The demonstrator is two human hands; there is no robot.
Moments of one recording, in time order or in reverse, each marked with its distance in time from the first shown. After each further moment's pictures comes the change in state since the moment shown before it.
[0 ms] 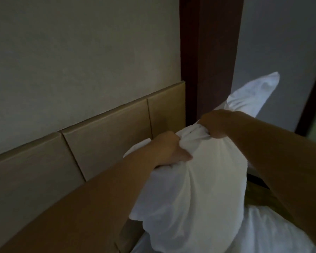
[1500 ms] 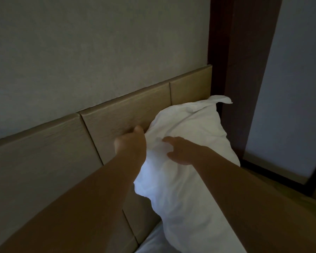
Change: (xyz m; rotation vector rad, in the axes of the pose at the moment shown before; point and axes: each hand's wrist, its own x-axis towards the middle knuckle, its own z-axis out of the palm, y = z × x) left_hand 0.005 -0.128 -0.004 0.772 0.432 -0.328; right_hand 0.056 -0.161 0.068 0.828 -0.053 -0.143
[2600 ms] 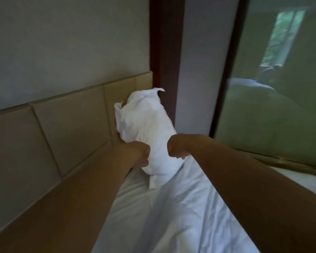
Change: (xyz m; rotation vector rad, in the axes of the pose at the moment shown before) left_hand -0.372 -0.156 -0.101 -0.126 -0.406 0.782; right_hand -0.433 -0.231 0.074 -0.400 -0.073 0.505
